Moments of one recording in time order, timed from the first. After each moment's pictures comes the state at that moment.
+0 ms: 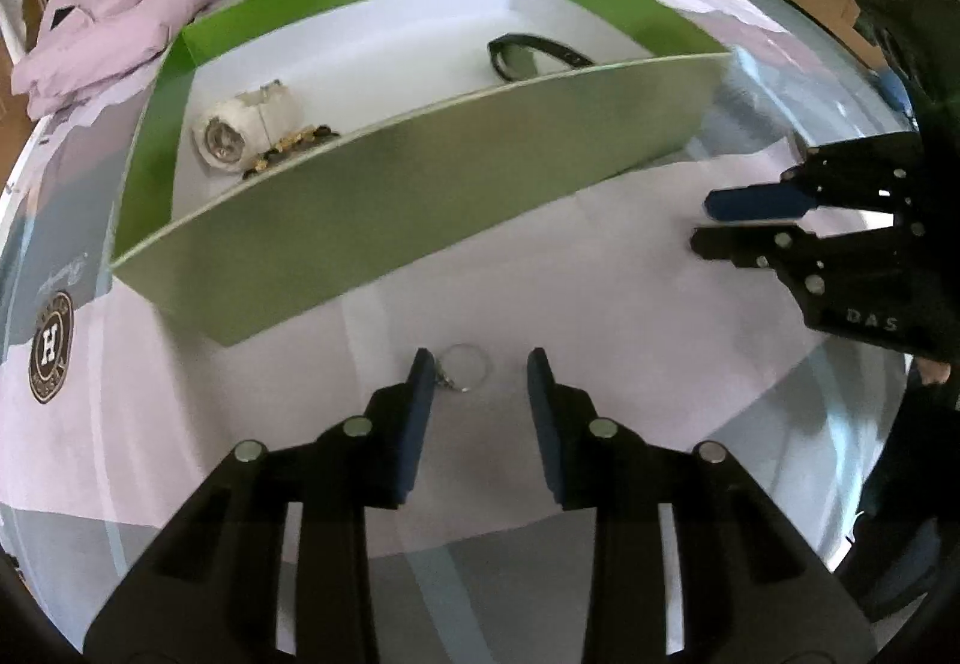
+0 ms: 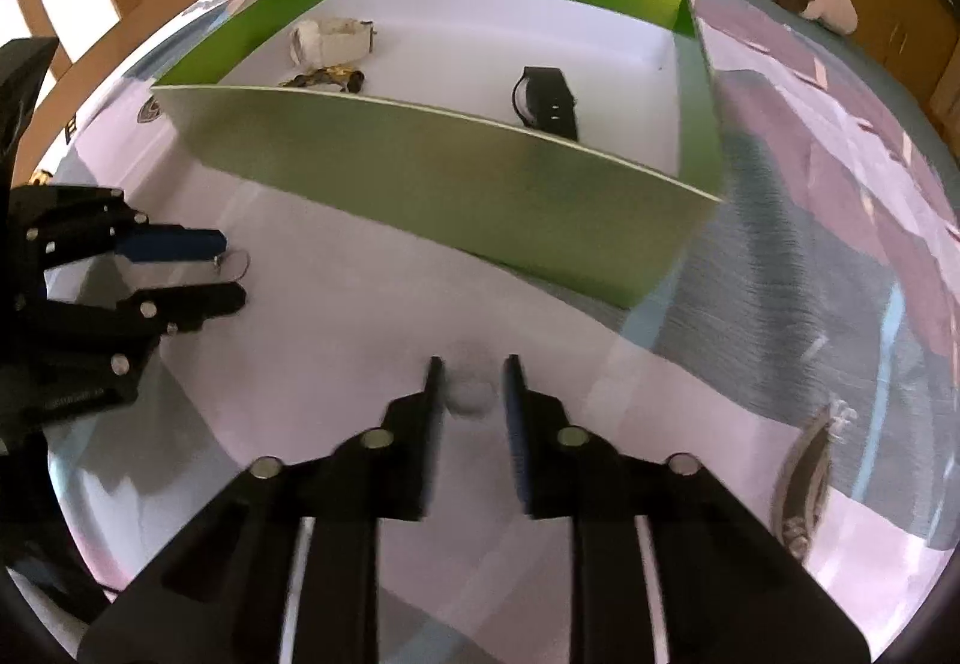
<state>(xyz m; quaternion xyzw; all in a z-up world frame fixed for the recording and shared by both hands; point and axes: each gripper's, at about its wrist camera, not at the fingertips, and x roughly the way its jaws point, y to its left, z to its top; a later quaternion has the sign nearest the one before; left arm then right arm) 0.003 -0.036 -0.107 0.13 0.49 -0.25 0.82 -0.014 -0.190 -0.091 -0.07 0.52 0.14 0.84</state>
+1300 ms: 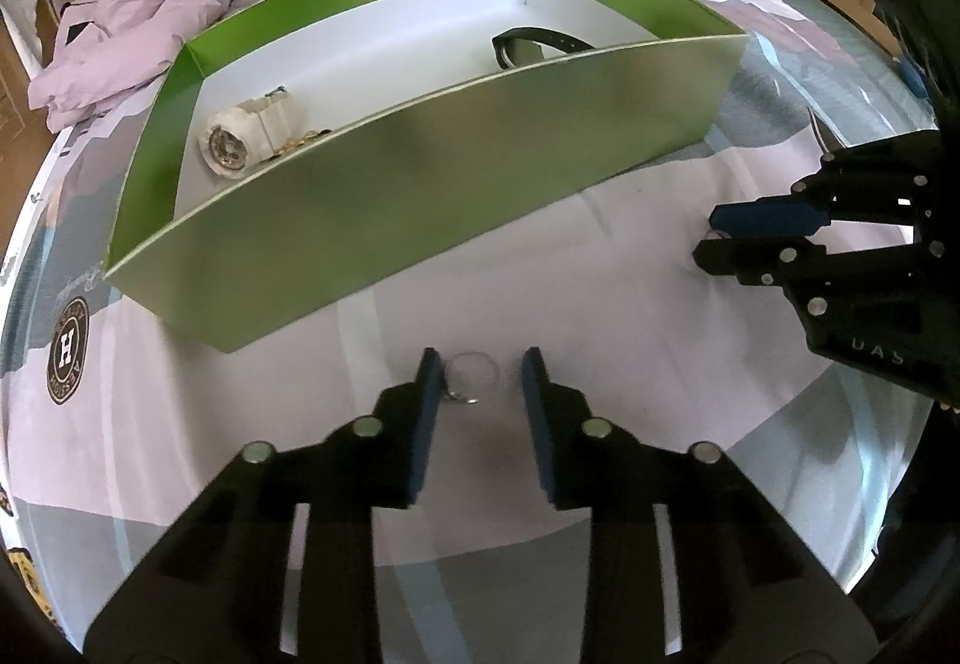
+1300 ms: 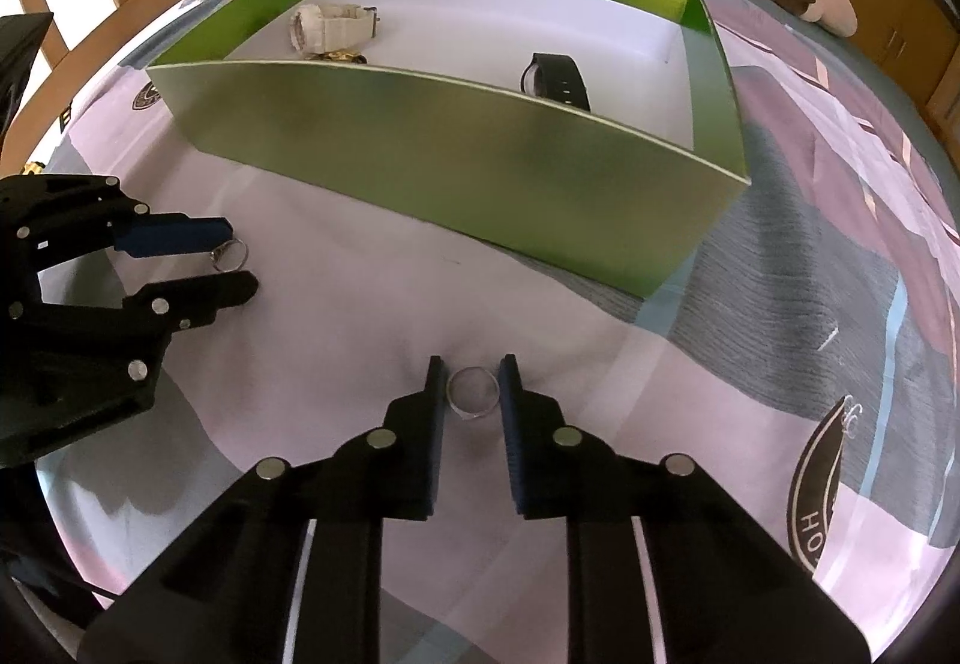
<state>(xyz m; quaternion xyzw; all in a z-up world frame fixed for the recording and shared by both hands) 0.001 -0.049 -0.116 0.16 0.48 -0.22 0.83 -0.010 -0.183 -0.103 -0.08 0.53 0.13 0.84</state>
